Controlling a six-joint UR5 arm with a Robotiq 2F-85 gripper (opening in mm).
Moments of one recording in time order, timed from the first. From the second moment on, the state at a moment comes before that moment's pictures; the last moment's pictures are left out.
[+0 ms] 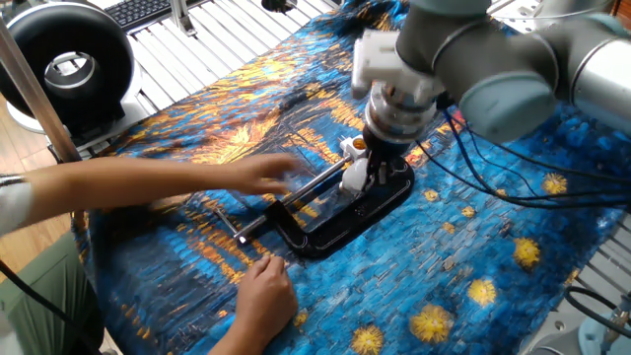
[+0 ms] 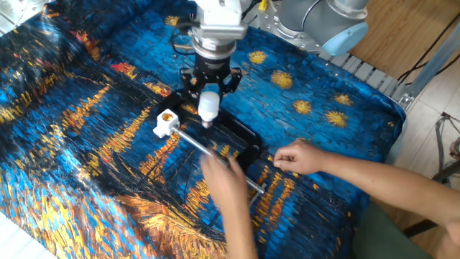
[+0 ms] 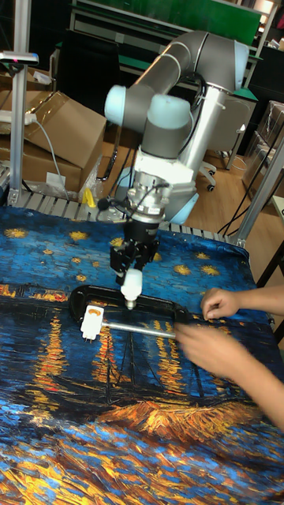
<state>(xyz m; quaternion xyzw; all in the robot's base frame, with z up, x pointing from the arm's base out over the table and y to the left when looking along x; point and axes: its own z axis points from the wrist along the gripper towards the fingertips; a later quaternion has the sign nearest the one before) 0.430 0.001 0.084 -0.36 0.93 -0.02 0.07</state>
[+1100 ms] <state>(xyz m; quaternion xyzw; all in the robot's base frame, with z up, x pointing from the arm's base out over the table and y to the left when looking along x) 0.455 -0.057 0.126 -0.24 0.97 -0.04 0.01</state>
